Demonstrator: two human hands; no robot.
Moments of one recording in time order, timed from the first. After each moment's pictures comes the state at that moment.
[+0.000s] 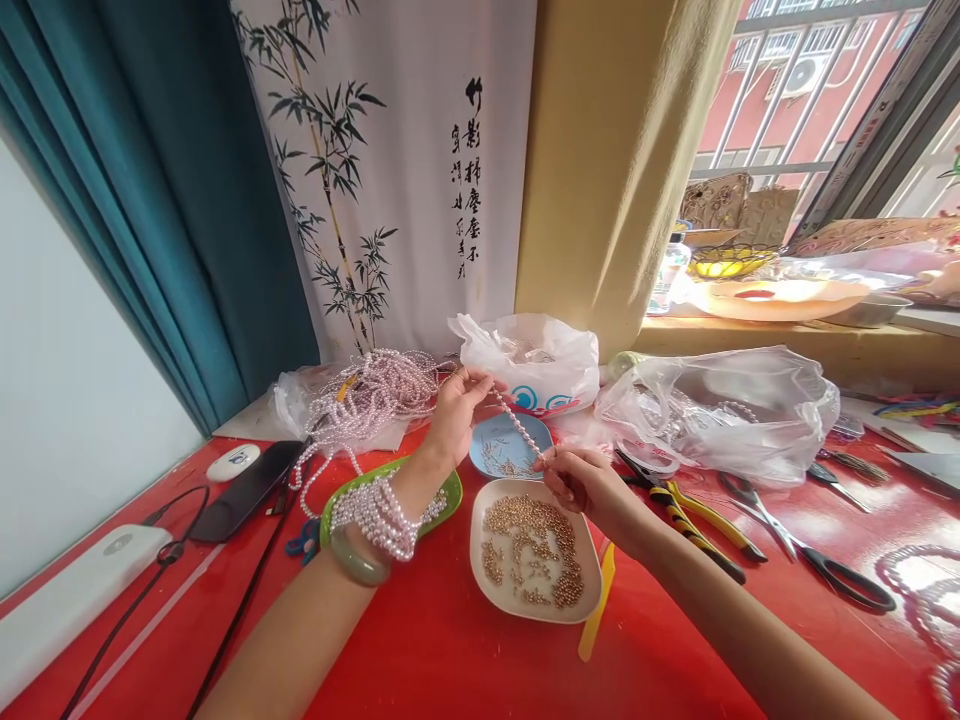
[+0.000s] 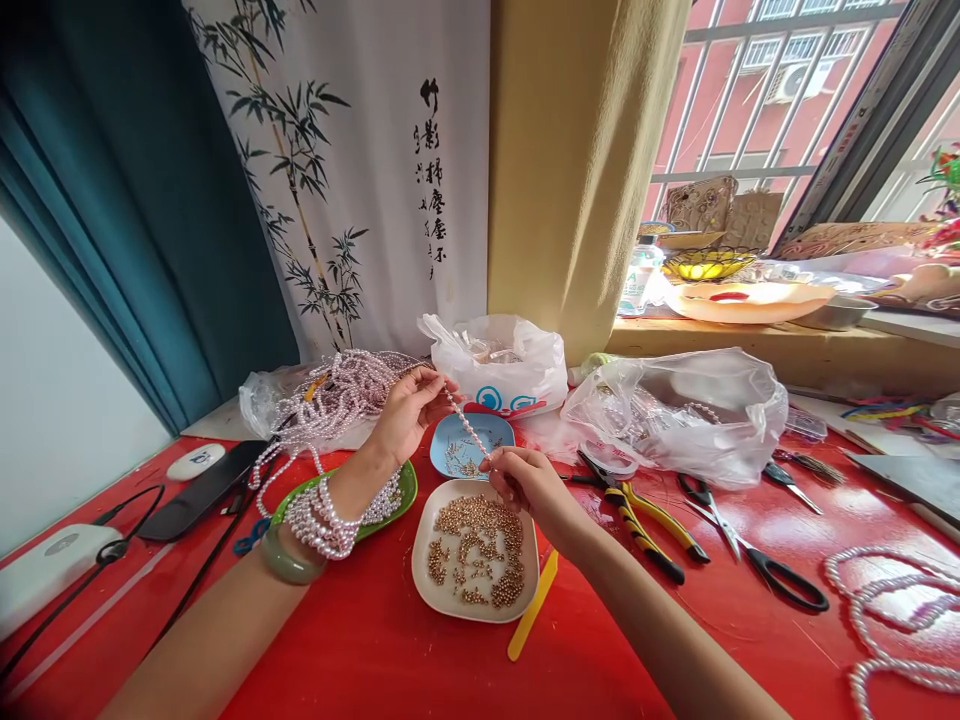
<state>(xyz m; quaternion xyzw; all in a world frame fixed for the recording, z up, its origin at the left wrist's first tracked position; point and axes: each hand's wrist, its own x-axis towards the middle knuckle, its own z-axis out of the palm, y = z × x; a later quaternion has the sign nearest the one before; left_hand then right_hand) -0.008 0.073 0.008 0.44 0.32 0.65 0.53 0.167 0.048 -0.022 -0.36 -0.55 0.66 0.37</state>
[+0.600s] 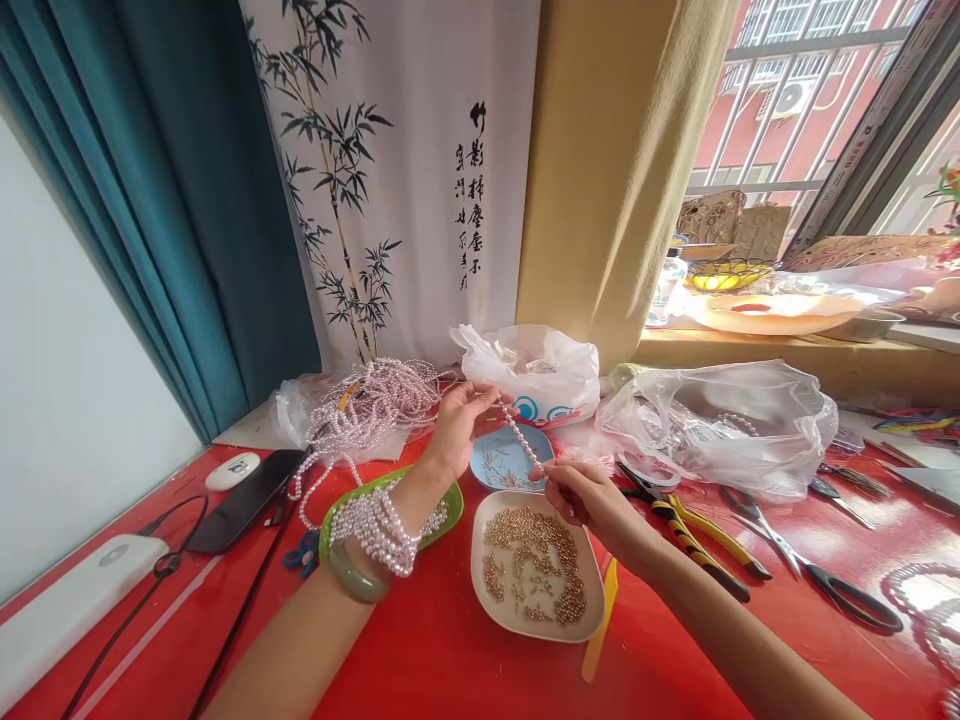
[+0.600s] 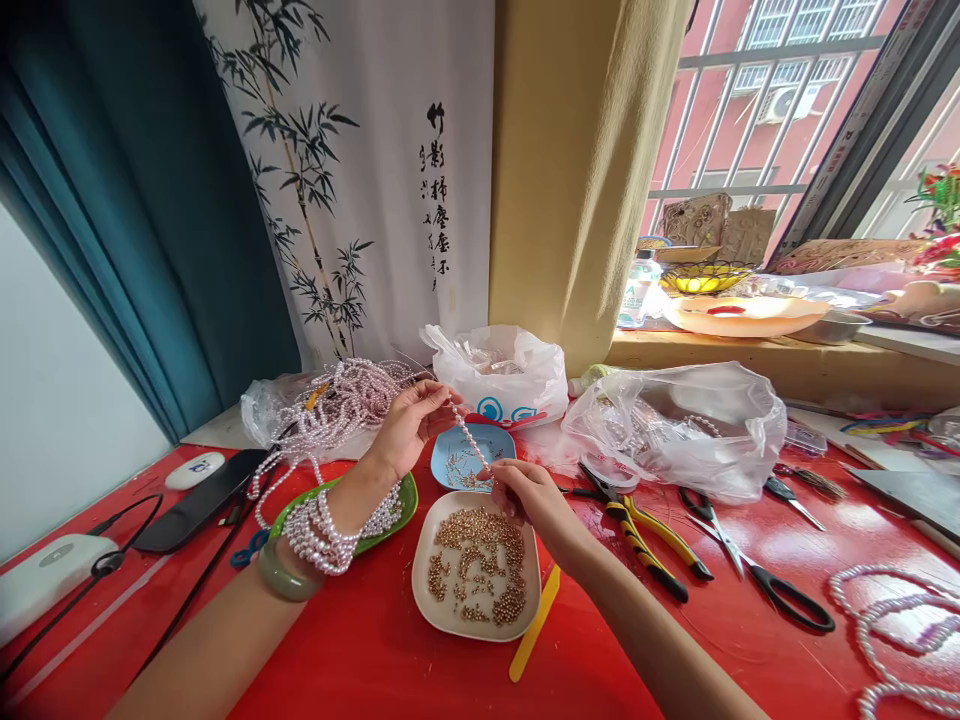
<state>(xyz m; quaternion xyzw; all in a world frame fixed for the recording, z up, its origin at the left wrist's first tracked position) -0.008 0.072 0.008 0.42 0.32 0.64 0.55 0.167 0.051 -0.023 -0.39 -0.62 0.58 0.35</state>
